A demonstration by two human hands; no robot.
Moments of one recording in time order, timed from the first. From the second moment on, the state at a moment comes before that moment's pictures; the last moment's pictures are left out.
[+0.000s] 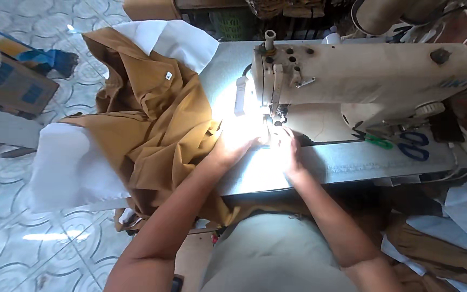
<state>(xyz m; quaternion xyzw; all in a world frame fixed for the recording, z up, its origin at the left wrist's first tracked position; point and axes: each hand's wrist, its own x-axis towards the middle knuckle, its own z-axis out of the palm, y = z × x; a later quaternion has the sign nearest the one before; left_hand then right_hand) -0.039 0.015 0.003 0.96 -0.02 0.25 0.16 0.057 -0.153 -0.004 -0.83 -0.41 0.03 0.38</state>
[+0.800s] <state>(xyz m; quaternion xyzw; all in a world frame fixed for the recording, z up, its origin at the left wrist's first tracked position) -0.046 0.002 0.010 0.98 -0.02 0.16 0.08 0.051 -0.163 0.029 -0.86 -0.34 0.10 0.36</state>
